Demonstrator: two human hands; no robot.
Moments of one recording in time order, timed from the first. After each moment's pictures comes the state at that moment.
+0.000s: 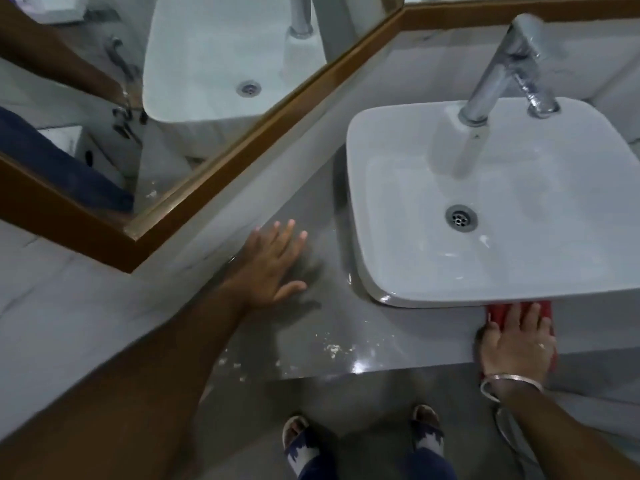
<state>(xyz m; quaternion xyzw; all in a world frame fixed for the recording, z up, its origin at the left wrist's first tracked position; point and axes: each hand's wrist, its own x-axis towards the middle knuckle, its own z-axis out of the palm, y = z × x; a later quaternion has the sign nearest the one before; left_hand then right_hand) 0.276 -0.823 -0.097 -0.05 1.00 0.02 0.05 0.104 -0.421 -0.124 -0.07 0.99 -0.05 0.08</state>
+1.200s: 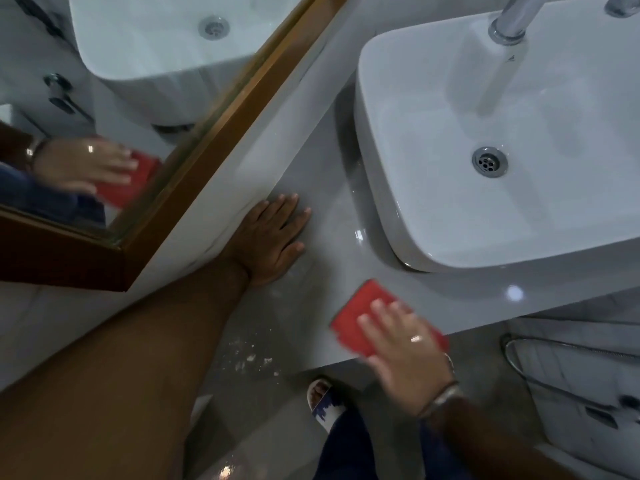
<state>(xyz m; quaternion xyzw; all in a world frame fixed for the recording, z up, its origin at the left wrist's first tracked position) 0.267 -0.877 -0.153 0.00 1.00 0.05 0.08 0.278 -0.529 -0.167 -0.48 0.88 0.00 0.05</state>
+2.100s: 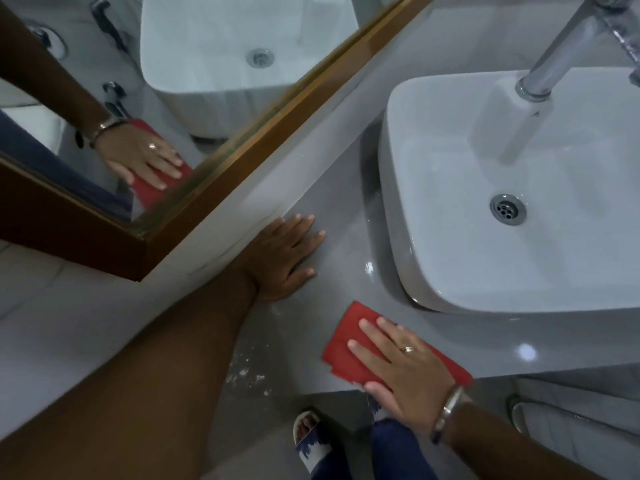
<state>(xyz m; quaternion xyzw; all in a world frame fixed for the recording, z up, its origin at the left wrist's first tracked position) 0.271 -0.877 -0.159 0.01 1.00 0.06 0.03 0.226 -0.537 -0.159 -0.62 0.78 0.01 0.09</state>
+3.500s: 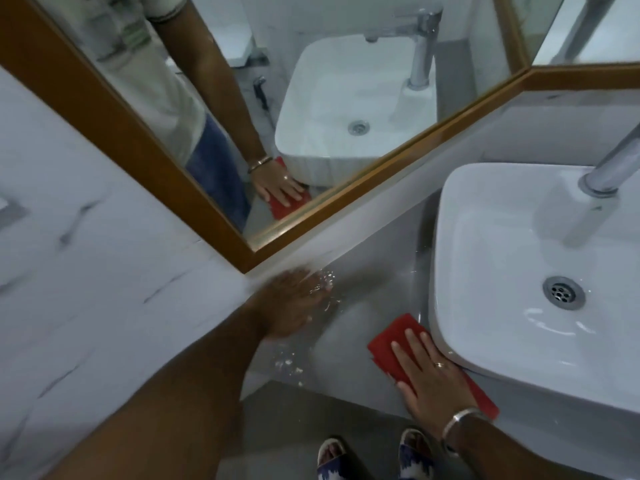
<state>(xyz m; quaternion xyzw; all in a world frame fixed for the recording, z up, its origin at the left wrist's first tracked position) 0.362 -0.854 -0.066 -0.08 0.98 -0.02 0.16 0.172 -0.554 -0.139 -0.59 0.80 -0.01 0.10</state>
